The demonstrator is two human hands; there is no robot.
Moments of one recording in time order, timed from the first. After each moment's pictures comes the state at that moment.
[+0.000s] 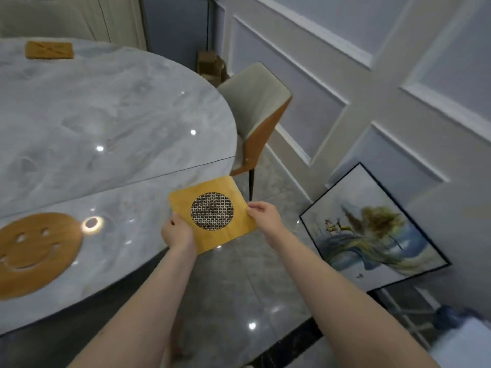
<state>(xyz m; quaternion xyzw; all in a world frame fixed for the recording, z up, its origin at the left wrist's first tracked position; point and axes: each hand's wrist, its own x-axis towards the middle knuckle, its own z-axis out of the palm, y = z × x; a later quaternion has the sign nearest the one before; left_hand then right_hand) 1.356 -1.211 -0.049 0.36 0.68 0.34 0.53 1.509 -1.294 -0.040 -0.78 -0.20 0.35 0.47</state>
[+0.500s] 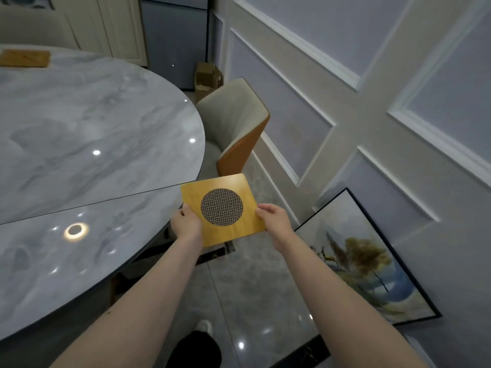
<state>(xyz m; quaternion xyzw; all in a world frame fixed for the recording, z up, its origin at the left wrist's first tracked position) 1.560 -1.210 -0.025 0.36 0.66 0.35 0.56 1.707 -1.303 -0.013 -0.77 -0.17 0.36 0.50</state>
